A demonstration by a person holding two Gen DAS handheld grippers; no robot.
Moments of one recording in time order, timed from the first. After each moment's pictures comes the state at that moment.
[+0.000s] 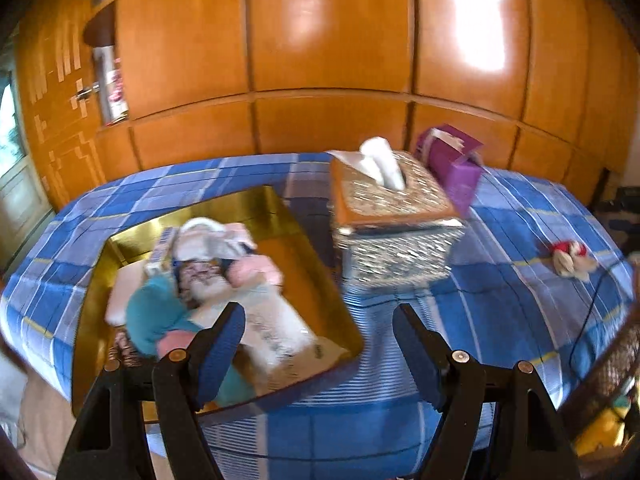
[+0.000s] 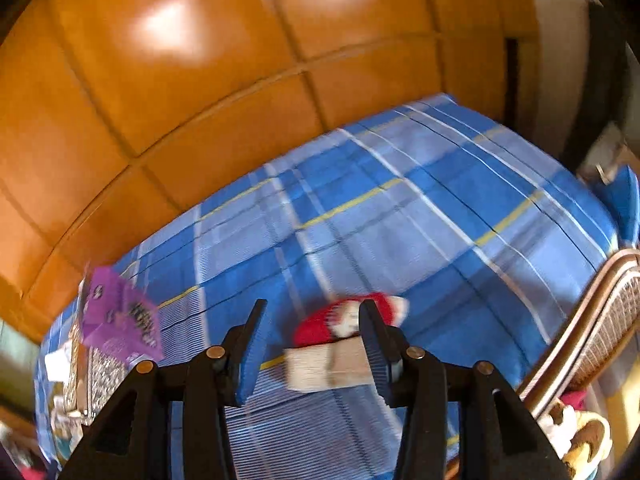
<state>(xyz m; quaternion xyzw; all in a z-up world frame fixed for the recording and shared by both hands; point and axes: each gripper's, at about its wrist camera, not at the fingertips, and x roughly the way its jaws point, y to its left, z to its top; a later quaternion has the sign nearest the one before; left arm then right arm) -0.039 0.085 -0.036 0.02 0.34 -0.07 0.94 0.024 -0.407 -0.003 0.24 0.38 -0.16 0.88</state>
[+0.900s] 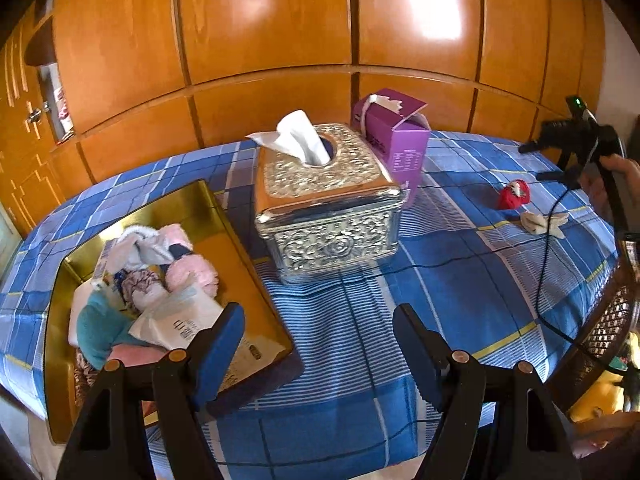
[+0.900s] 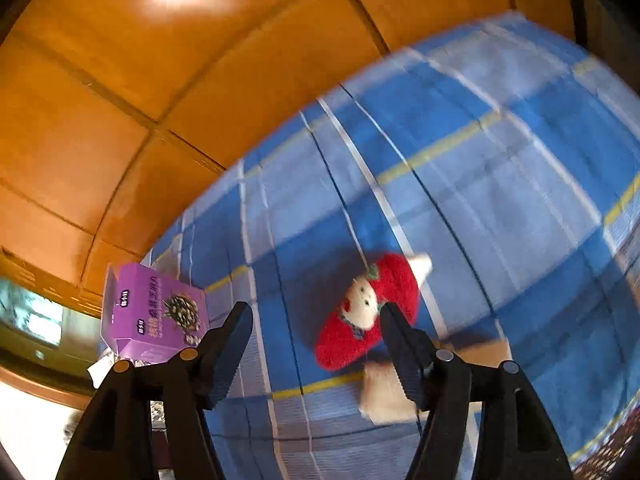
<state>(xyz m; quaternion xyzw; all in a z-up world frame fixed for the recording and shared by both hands) -0.029 0.045 -0.043 0.06 0.37 -0.13 0.92 0.114 -0.400 -0.038 0.30 0.43 -0.02 0.85</state>
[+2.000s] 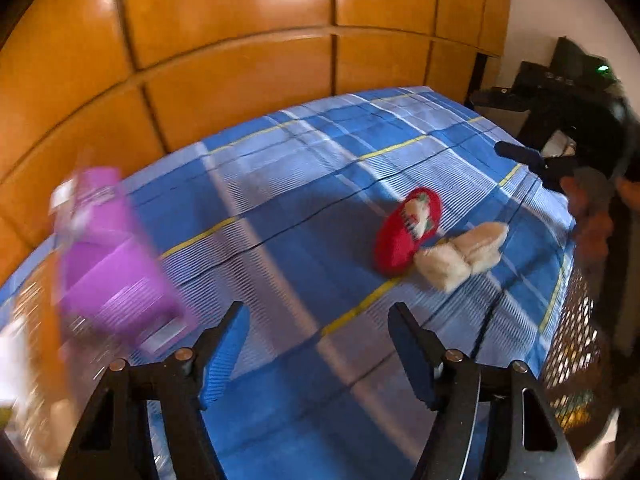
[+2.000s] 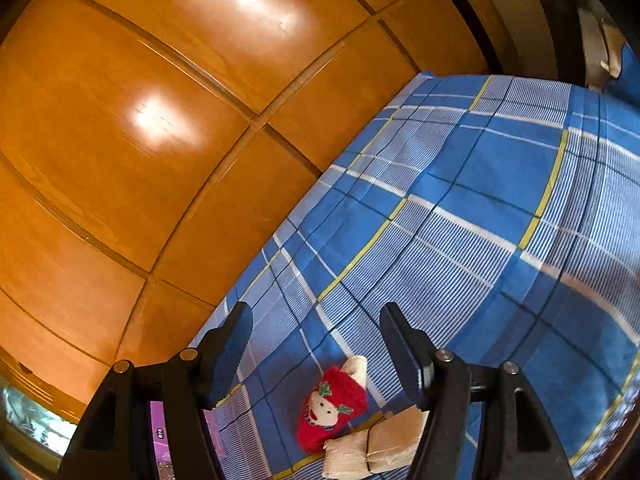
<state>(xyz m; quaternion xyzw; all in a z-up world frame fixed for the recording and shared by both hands) 0.095 -0.198 -0.047 0.15 0.42 -0.33 0.83 0.049 -0.472 -0.032 0.42 0.23 -0.12 0.87</state>
